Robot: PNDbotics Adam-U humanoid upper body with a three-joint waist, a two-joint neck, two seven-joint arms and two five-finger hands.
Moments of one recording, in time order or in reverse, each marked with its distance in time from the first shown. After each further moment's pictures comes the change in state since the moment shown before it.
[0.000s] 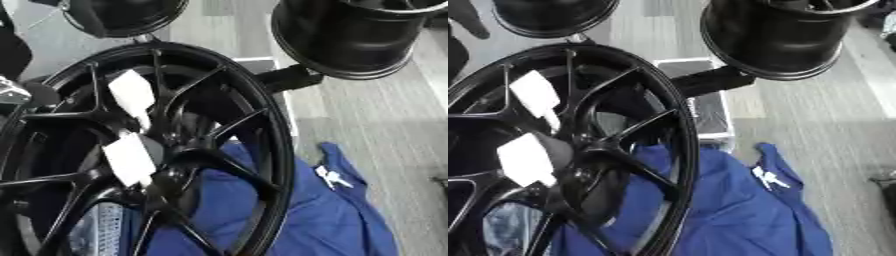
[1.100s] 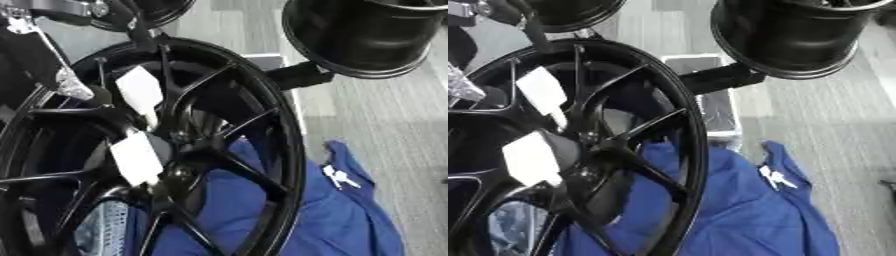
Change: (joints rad) left arm -0.081 -0.131 -0.097 0.209 -0.018 -0.029 -0.065; right arm -0.017 0.002 0.001 0.000 -0.022 -0.006 -0.015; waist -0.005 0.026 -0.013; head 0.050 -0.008
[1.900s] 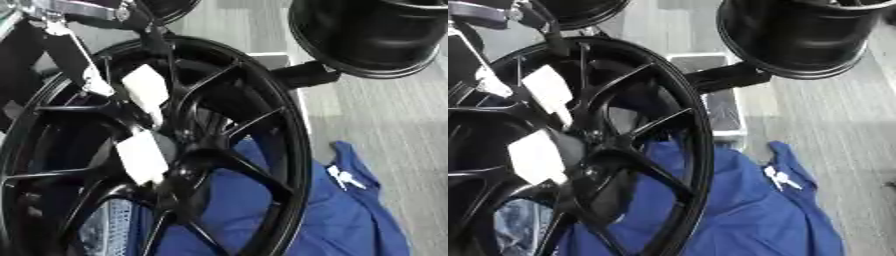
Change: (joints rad) left arm -0.013 -0.072 -0.014 0.136 -0.050 0.001 -0.002; right arm -0.008 0.017 0.000 0.000 -0.012 -0.006 -0.021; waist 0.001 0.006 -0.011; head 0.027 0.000
